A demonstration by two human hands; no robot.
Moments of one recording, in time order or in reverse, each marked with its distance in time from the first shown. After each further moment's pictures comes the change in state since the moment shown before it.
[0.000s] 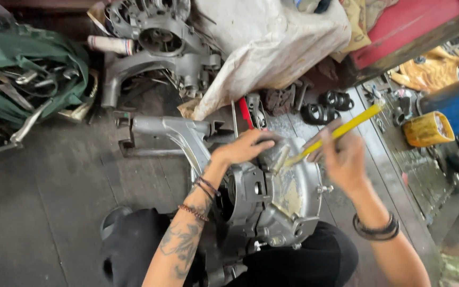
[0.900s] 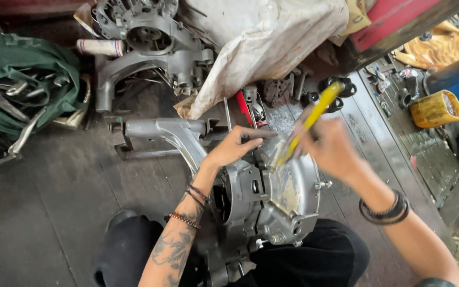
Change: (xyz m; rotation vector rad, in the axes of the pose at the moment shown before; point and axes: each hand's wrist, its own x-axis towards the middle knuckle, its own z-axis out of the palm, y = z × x) left_hand -0.006 -0.031 0.007 -0.418 0.095 0.123; right_hand 0.023 0.005 0.005 -0.022 -0.218 -0.097
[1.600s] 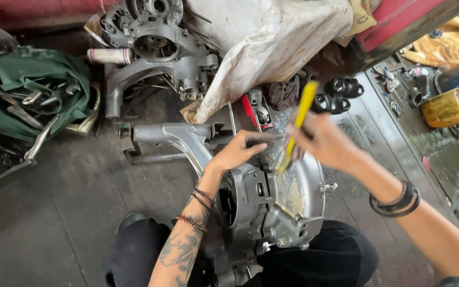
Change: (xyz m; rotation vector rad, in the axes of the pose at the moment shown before) left_hand -0.001 0.003 -0.001 0.025 -0.048 -0.001; right_hand 0.015 0.004 -0.004 0.062 -0.225 0.104
